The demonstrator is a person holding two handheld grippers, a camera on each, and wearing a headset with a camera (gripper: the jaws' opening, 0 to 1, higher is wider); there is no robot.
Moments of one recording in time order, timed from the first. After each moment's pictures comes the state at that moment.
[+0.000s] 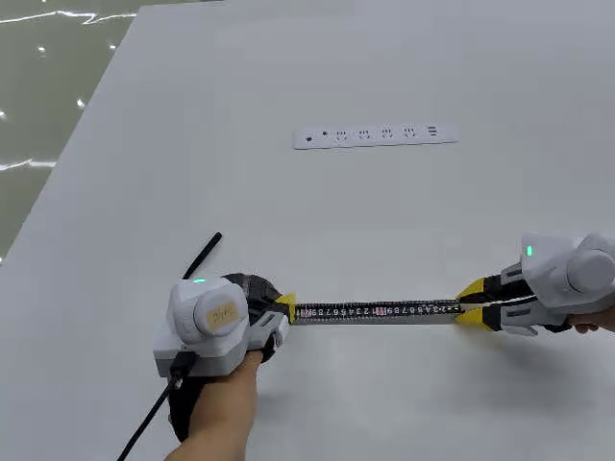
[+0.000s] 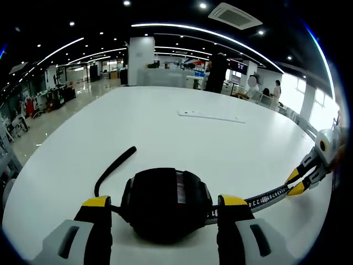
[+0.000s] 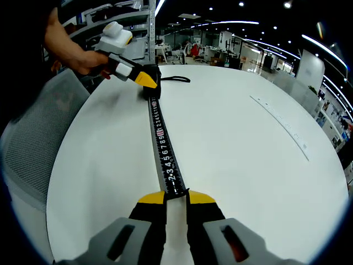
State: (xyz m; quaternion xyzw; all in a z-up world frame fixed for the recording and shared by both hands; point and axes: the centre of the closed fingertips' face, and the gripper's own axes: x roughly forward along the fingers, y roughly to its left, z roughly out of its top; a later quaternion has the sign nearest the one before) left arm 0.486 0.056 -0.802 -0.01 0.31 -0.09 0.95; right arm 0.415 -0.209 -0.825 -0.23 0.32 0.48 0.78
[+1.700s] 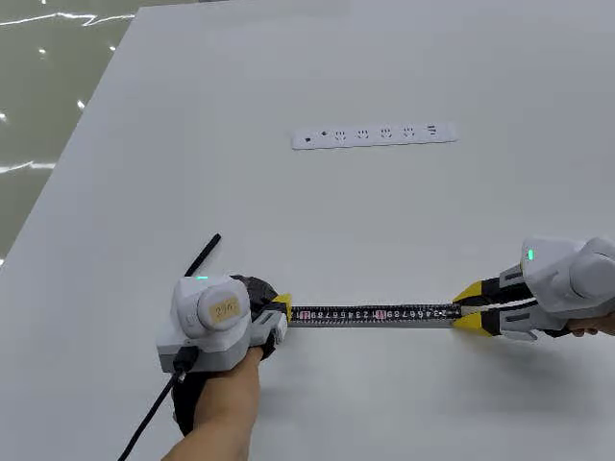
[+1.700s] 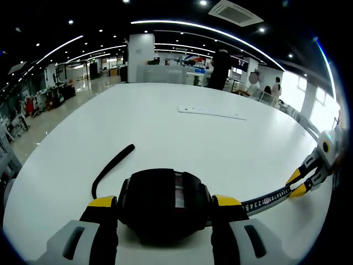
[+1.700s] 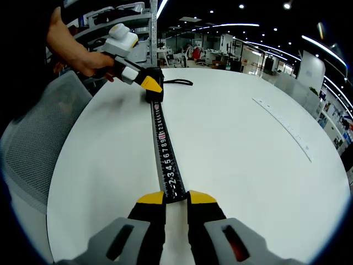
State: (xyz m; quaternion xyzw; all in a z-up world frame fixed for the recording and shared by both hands) left arm 0.488 0.053 -0.808 0.00 0.32 -0.09 0.94; right arm 0.412 -0.205 -0.829 -0.22 0.31 0.49 0.78
